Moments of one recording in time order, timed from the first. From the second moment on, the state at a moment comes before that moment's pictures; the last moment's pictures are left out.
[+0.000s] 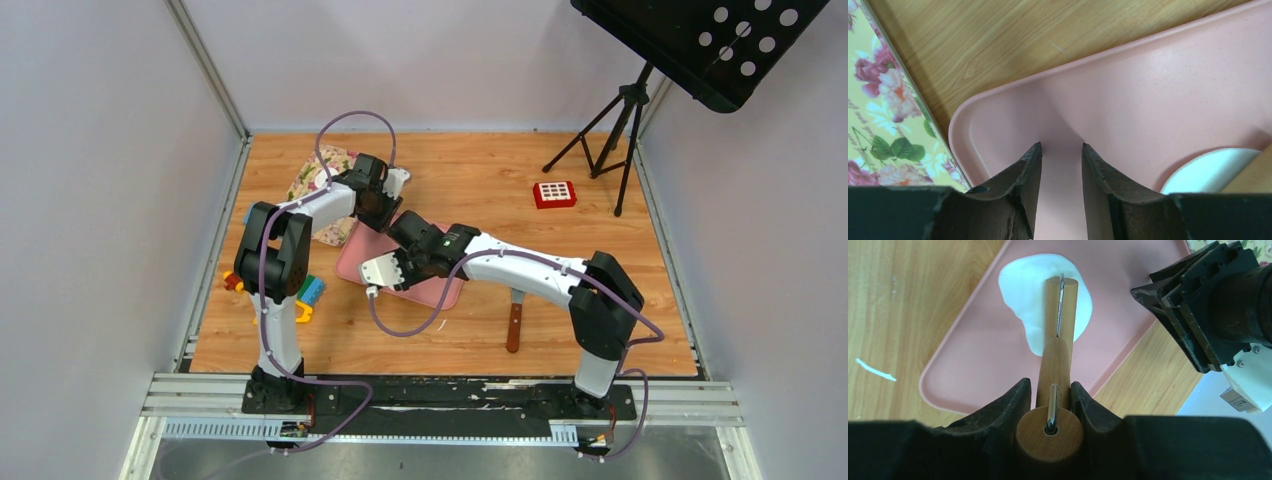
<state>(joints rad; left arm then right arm) -0.36 2.00 1.39 -0.44 0.14 0.25 1.01 1.80 1.42 -0.62 0.02 -1.04</state>
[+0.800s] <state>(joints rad) -0.37 2.00 1.39 -0.44 0.14 0.25 1.03 1.71 1.43 -0.87 -0.05 -0.96</state>
